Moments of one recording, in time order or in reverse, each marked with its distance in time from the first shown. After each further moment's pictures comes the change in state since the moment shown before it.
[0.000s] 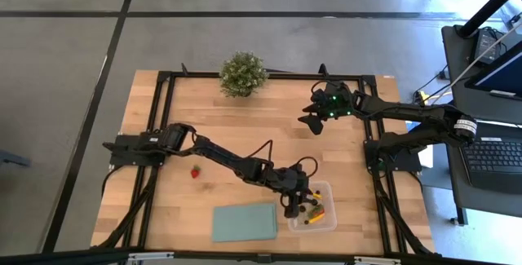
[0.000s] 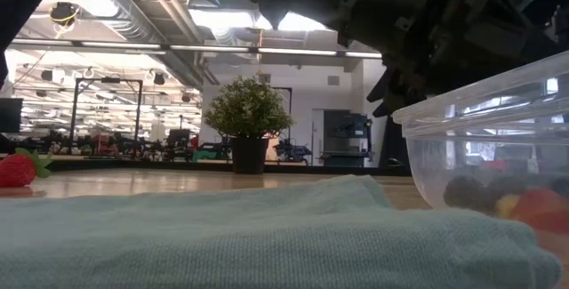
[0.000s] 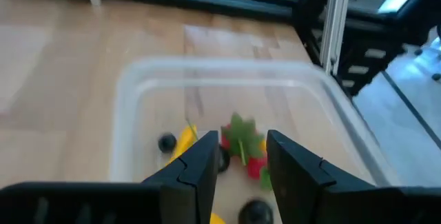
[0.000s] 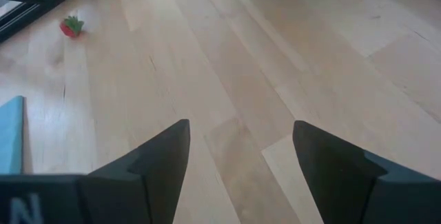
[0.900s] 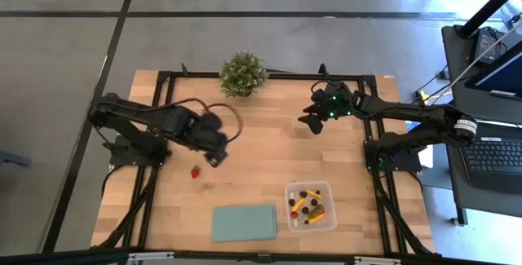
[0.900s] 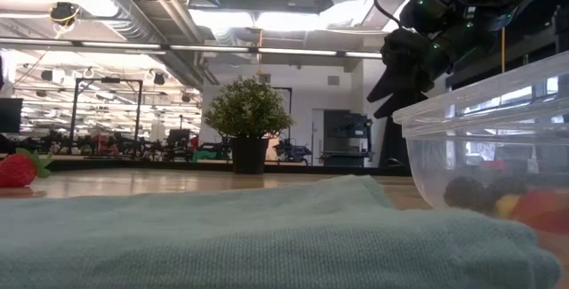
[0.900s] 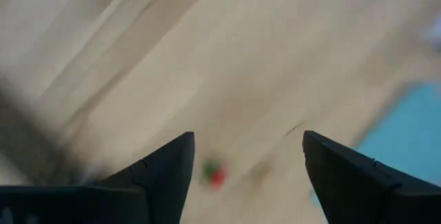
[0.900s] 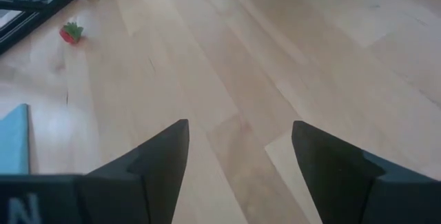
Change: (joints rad) left arm 0.011 -0.763 0.001 -1.666 -0.264 -0.749; right arm 0.000 0.000 0.000 -0.007 0.000 0.053
